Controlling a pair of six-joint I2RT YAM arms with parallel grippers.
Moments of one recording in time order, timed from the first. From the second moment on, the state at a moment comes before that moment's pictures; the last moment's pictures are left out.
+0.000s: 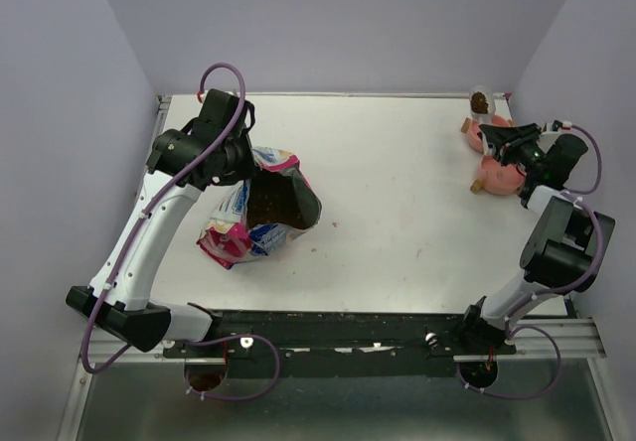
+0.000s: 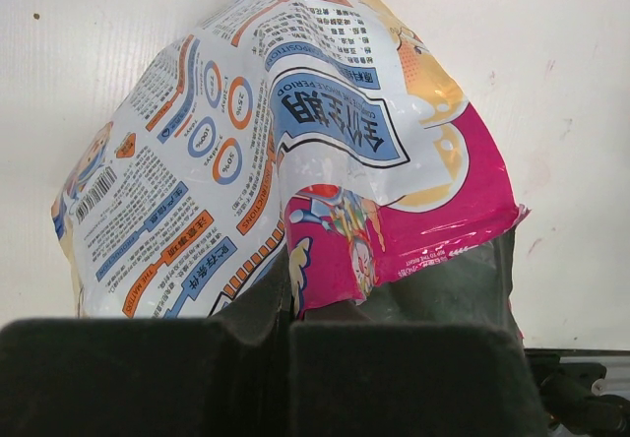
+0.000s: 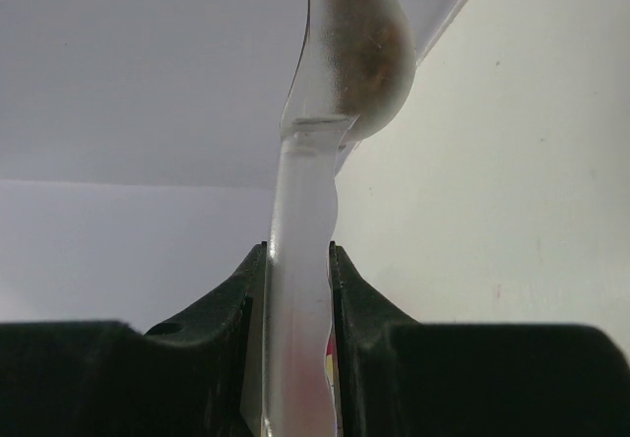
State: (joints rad) left arm -0.45 1.34 1.71 -1.23 -0.16 -0.63; right arm -0.46 1.68 0.92 0.67 -0.89 1.29
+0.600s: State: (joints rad) left arm -0.43 1.34 1.70 -1.22 -0.15 -0.63; right arm -0.52 1.79 1.00 0.42 -0.80 1.10
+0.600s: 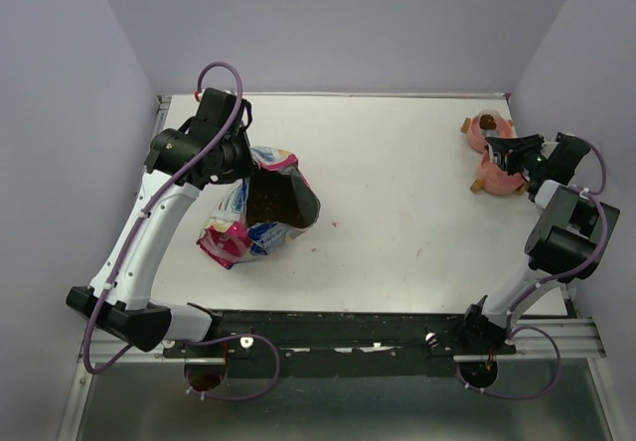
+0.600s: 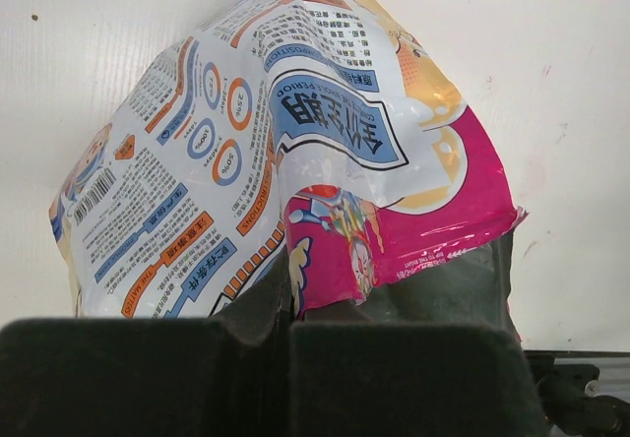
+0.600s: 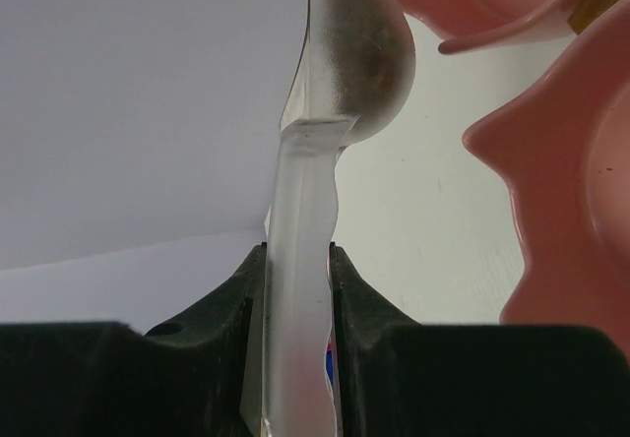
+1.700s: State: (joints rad) left arm -0.41 1.33 1.69 -1.20 -0.14 -0.63; right arm -0.53 1.92 1.49 -0.43 -0.55 0.64
